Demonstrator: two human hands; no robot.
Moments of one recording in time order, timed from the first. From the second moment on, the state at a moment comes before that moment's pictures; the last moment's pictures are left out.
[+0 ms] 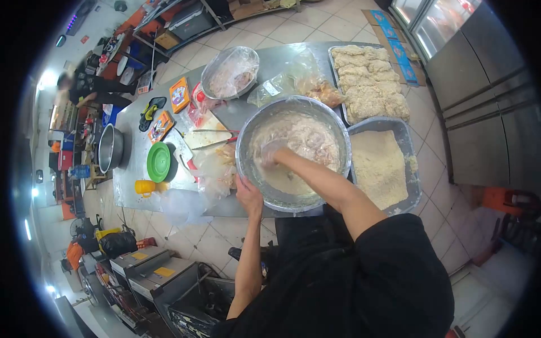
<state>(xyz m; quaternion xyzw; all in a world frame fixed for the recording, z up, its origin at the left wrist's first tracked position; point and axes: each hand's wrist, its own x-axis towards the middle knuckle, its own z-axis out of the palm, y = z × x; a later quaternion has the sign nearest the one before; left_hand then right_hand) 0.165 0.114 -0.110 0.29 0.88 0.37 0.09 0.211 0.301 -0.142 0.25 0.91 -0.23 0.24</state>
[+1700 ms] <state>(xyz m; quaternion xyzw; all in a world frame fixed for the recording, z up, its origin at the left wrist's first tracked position) 0.167 0.115 -0.111 0.28 0.87 0.40 0.11 0.324 0.276 -0.132 0.49 0.85 -0.17 0.11</state>
